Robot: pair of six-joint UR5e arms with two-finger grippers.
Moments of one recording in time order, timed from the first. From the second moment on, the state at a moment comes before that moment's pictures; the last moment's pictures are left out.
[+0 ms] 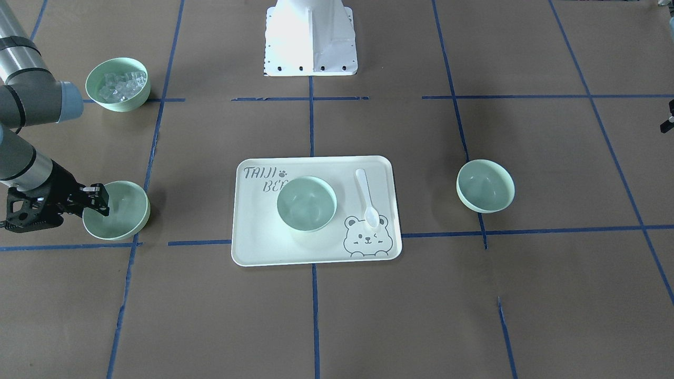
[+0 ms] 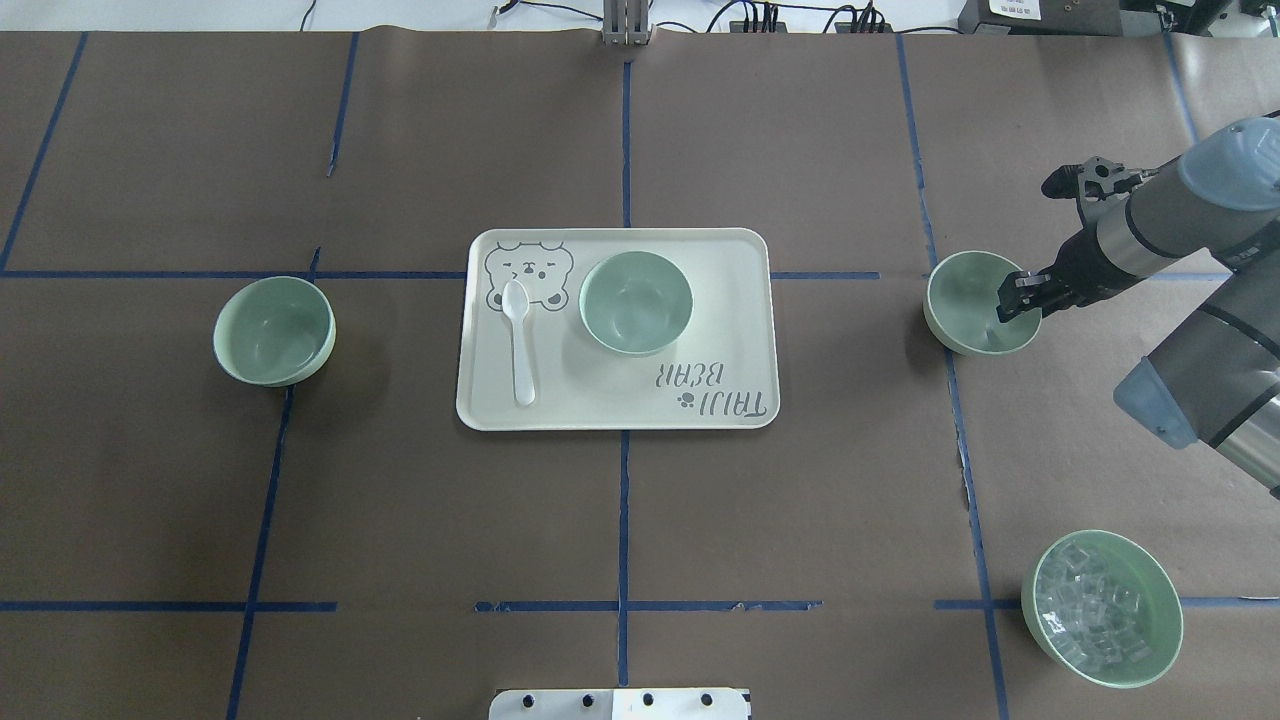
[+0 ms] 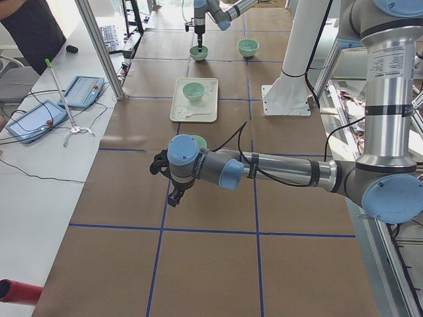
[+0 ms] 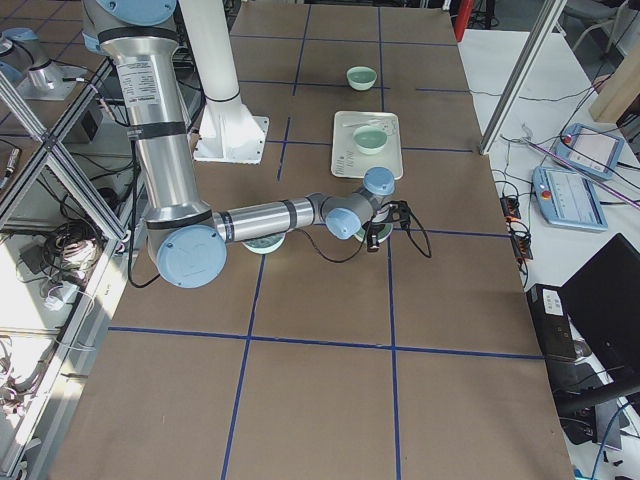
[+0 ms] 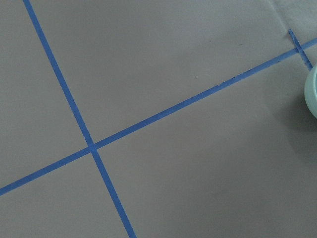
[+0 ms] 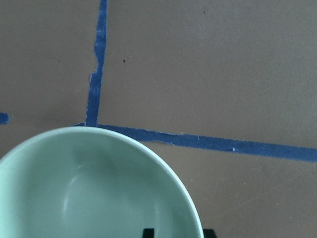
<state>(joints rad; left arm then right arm) -1.49 -1.50 -1.73 -1.79 -2.46 0.17 0.96 -1.39 1.52 -1.08 2.21 0.75</state>
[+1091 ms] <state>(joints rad) -1.42 -1.56 -1.74 -1.81 -2.46 -0.11 0.85 -1.20 1.71 -1.09 2.24 1.27</state>
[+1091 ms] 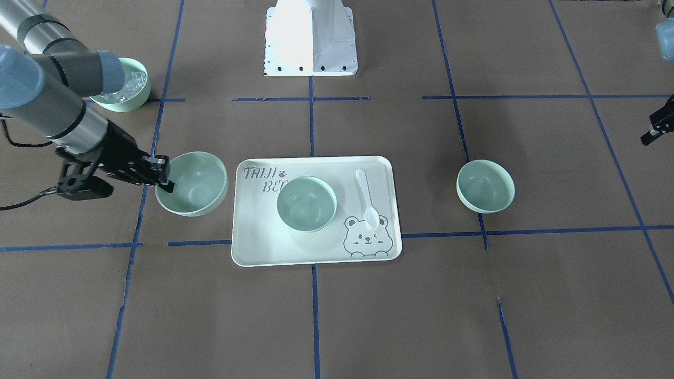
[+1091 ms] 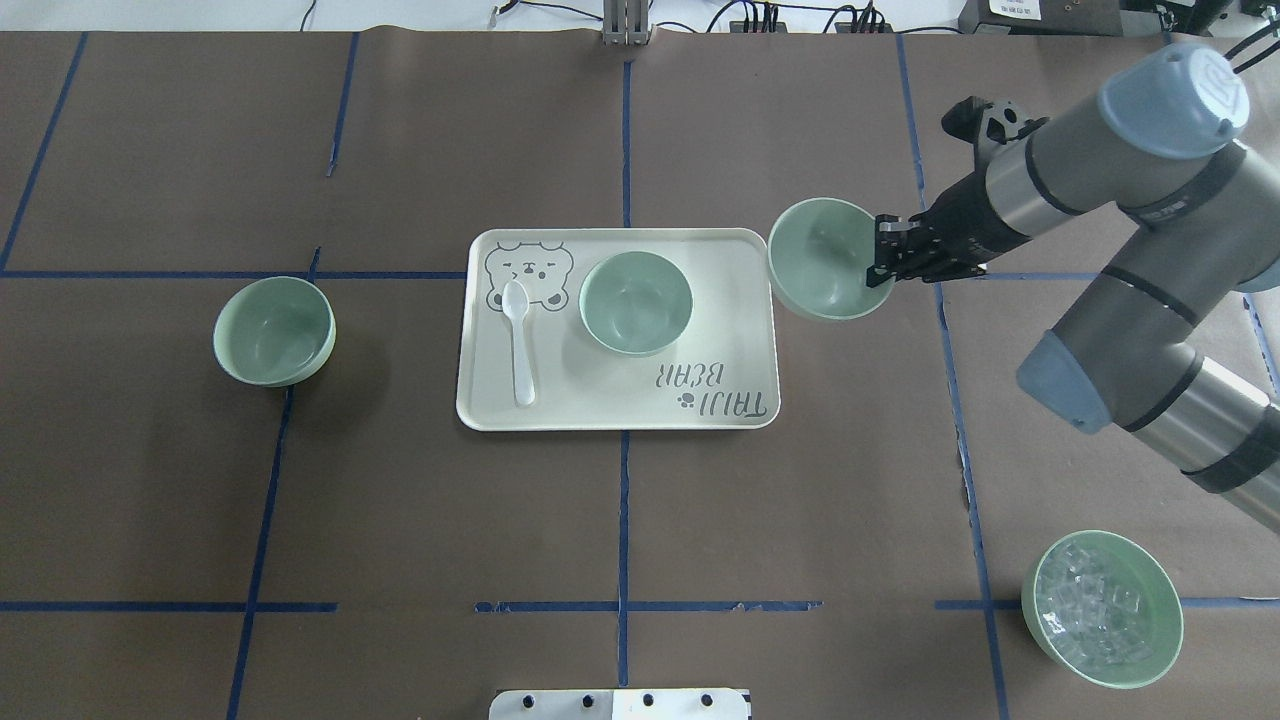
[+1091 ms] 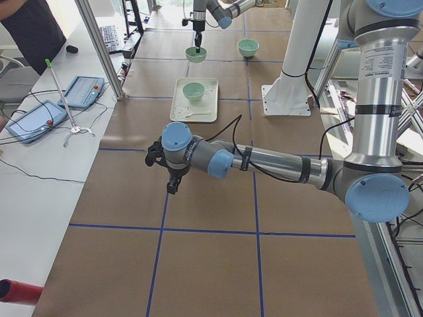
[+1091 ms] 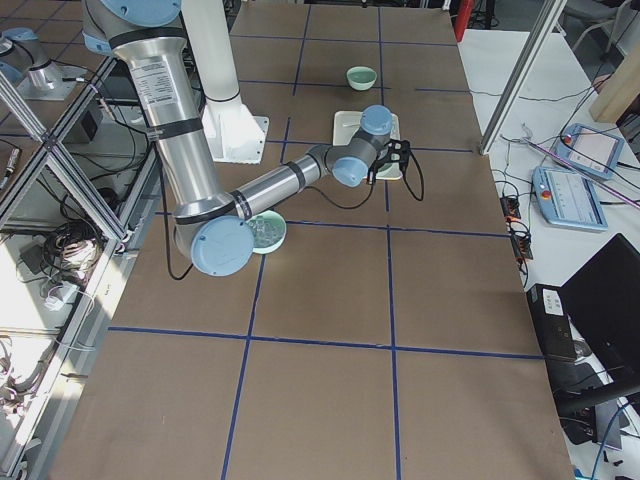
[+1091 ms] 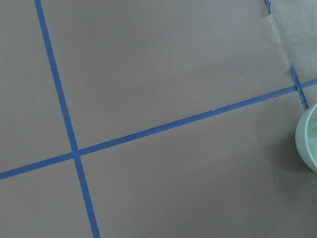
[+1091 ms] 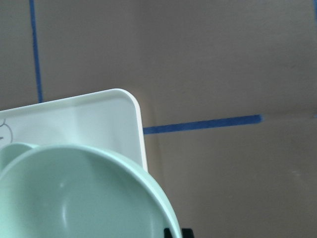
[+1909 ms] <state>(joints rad) -1.41 -1.57 -1.74 -1.82 -2.46 -0.12 0.69 -0.97 1.56 -1.12 2.12 1.50</state>
